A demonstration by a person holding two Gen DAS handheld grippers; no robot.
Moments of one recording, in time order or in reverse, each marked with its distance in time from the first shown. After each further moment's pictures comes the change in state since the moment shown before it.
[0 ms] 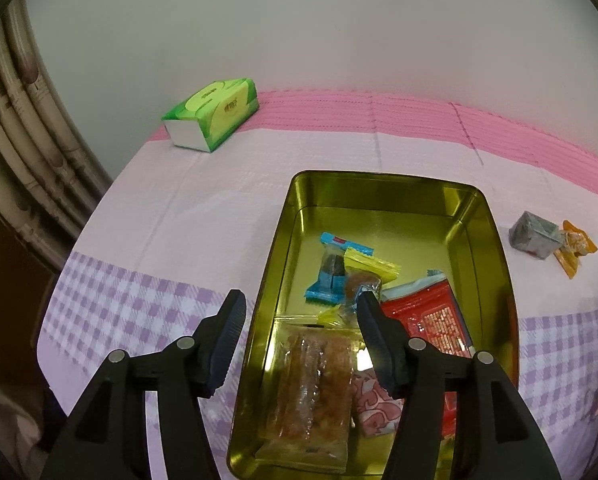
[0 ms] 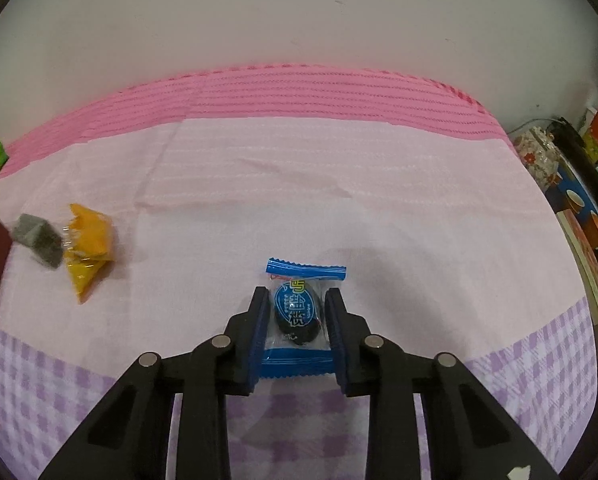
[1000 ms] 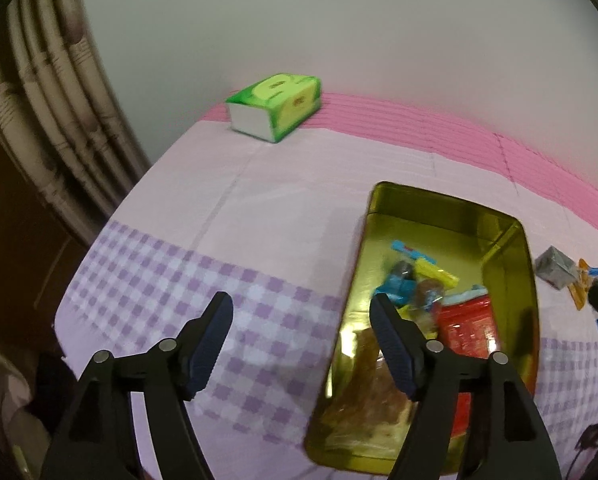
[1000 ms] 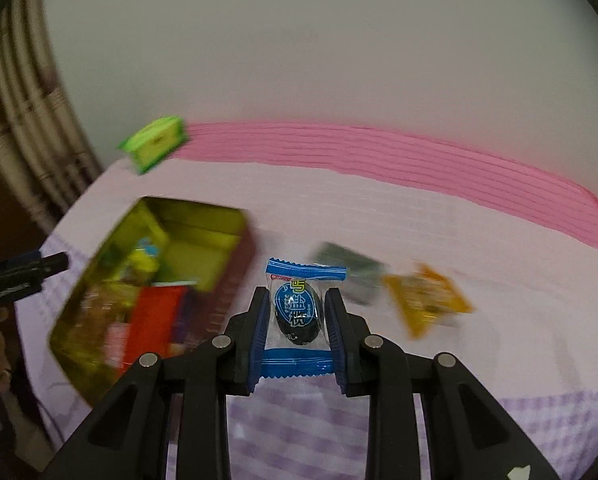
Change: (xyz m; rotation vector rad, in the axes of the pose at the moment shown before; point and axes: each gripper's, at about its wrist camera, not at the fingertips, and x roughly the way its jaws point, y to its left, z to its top) left arm -0.017 0.059 -0.009 -0.150 0.012 0.061; right arm -0.098 0.204 0.008 -0.279 -0.094 0.440
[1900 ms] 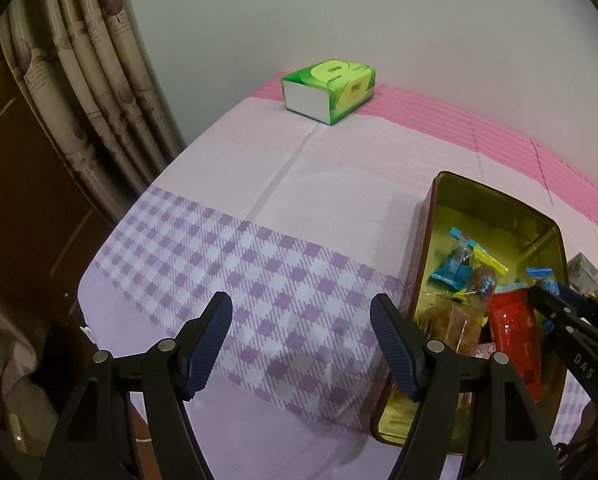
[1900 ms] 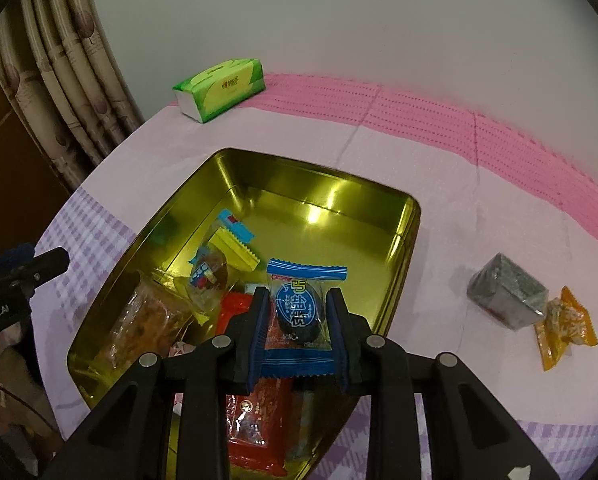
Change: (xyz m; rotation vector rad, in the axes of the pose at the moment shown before) left arm 0.000 0.038 -0.016 -0.085 0.035 0.066; right arm 0.071 0.080 0.005 -0.096 0.128 0.081
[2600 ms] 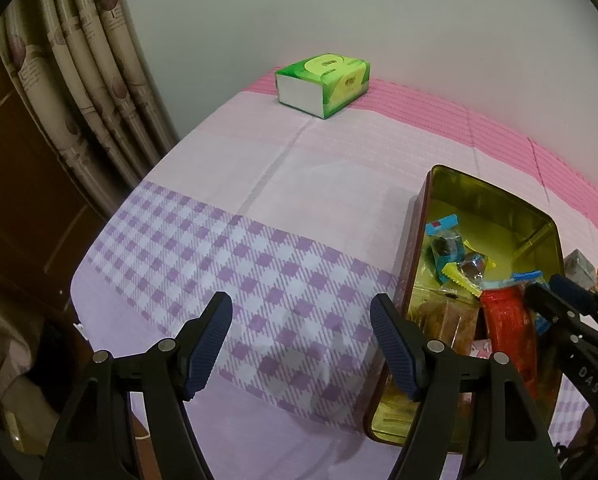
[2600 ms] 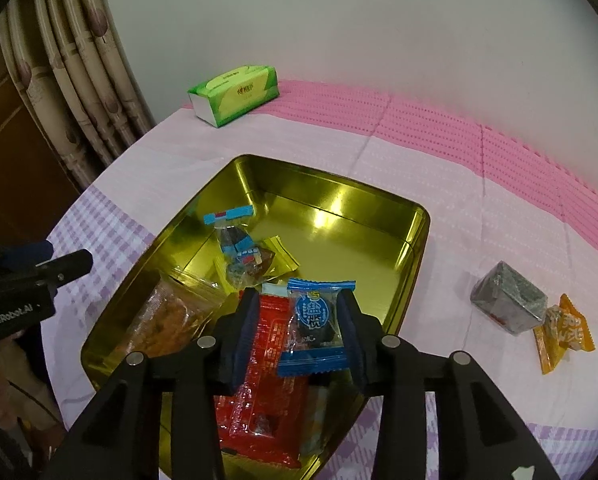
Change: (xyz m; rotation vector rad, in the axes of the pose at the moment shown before) left arm 0.003 -0.003 -0.002 -0.004 0.016 -0.020; right arm -0.015 0.007 0.001 -0.023 -0.040 0.010
